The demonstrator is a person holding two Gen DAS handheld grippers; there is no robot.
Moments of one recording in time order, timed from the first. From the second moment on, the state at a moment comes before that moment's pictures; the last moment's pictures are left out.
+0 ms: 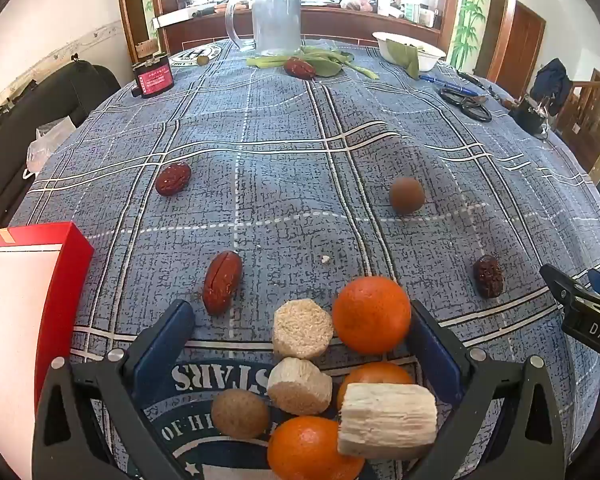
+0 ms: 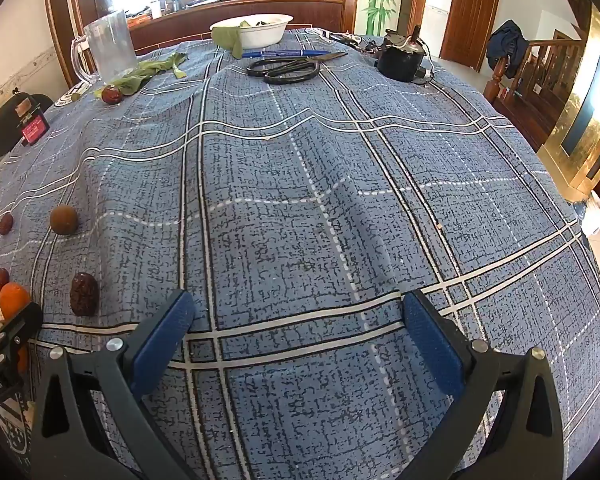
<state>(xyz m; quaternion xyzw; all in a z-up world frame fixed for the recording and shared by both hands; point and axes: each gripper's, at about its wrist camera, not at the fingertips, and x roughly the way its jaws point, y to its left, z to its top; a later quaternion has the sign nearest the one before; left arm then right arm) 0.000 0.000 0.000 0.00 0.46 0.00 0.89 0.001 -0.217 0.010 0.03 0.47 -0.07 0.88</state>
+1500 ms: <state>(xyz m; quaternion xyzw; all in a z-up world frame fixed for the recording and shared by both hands) -0.128 0.061 0.061 0.03 0.39 -0.03 0.92 0.008 -0.086 0.049 0.08 0.49 0.24 0.83</state>
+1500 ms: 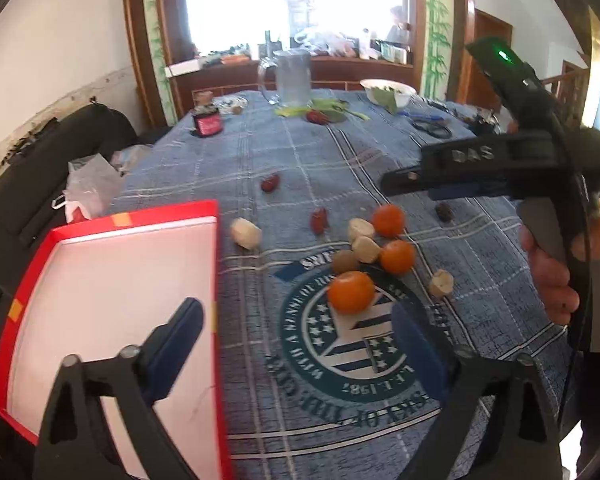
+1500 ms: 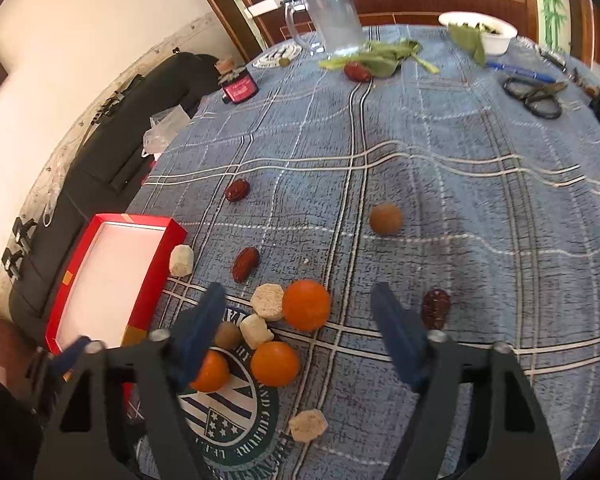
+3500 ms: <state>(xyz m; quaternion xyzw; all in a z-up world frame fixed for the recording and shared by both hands) -0.132 0.100 0.097 -0.06 0.33 0.00 0.94 -0.013 -0.079 0.045 0.06 0.40 0.24 0.88</state>
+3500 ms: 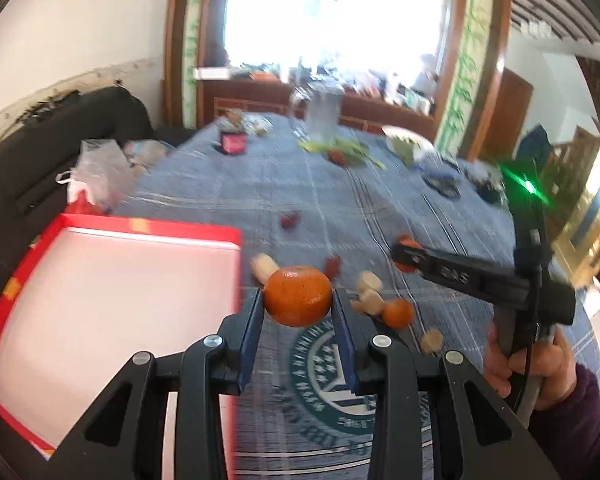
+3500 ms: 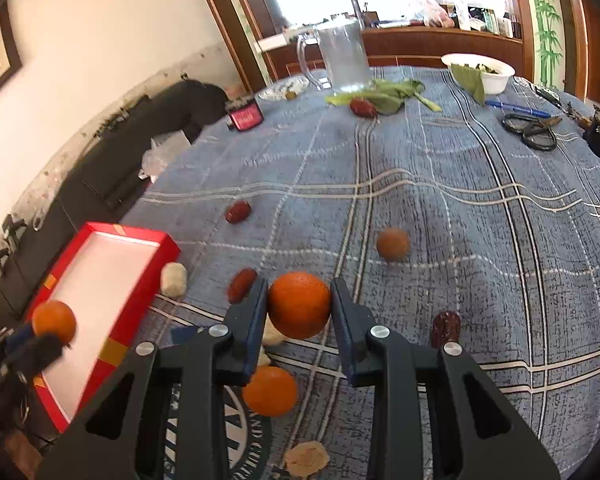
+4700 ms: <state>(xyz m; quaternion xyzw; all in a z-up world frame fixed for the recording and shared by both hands) -0.160 0.277 0.072 -0.11 0.36 0.20 0.91 -0.053 0.139 0.060 -0.02 0.41 0.36 0.84</state>
